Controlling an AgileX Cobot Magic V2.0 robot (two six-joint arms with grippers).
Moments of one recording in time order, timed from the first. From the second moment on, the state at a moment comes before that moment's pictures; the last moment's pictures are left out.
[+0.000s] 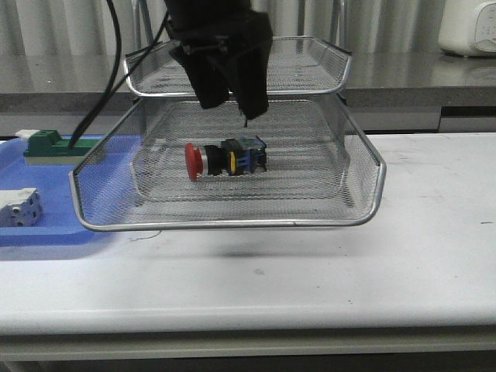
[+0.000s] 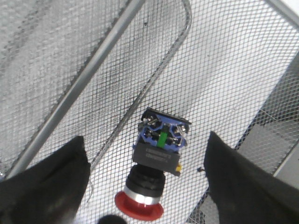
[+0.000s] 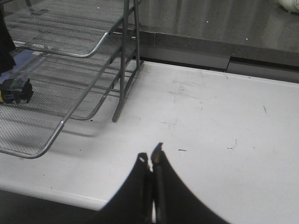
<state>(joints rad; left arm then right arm) -0.56 2.00 -1.95 -0.20 1.24 0.44 0.13 0.15 -0.38 0.05 0.54 -0.09</state>
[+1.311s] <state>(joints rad) -0.07 0.57 -0.56 -0.30 0.57 0.42 0.13 0.15 -0.38 0.05 0.54 -0.09</state>
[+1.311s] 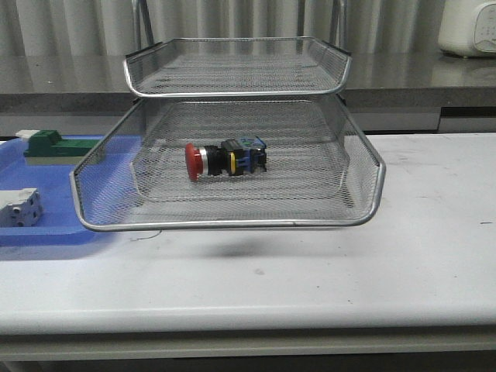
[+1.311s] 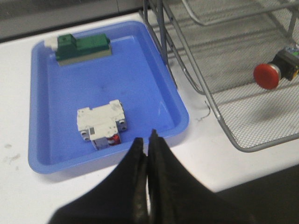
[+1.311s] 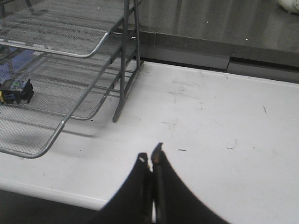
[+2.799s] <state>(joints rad) -0.07 0.10 -0.38 -0.32 0.46 0.42 0.13 0.15 -0.38 0.07 0.50 -0.09</state>
